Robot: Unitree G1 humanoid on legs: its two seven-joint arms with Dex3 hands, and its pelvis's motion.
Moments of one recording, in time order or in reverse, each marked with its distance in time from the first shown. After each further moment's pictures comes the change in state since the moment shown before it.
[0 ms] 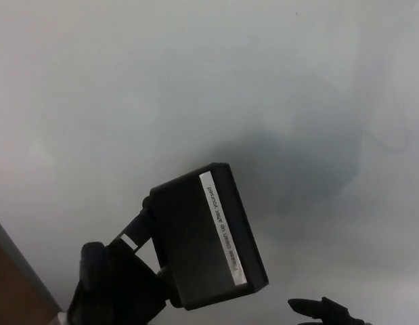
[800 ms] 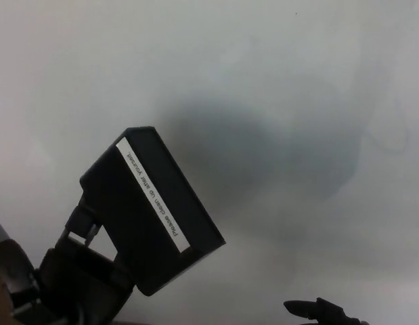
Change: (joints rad) left_arm 0.040 0.008 0.144 -0.085 -0.328 0.096 0.033; right_arm -0.011 -0.015 0.028 0.000 -0.026 0.013 -0.008
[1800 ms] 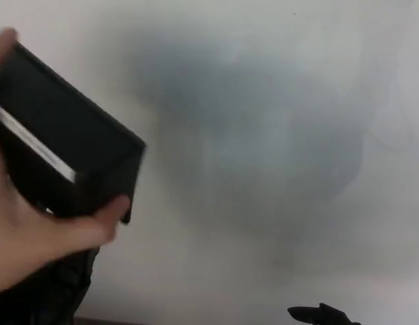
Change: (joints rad) left_arm 0.022 0.117 0.000 -0.007 -0.299 0.022 -0.018; right_arm 0.003 -0.030 0.038 0.000 -0.056 0.026 -0.078
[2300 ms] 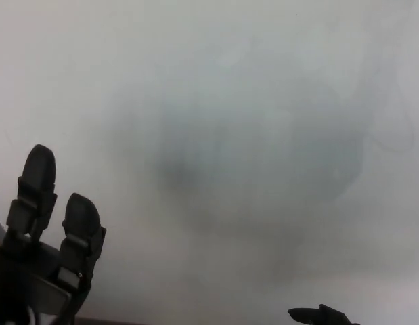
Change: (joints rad) left_arm -0.005 0.068 -0.055 0.117 0.006 -0.017 -0.021; right_arm 0.000 -0.004 0.012 0.001 -0.015 0.007 -0.021
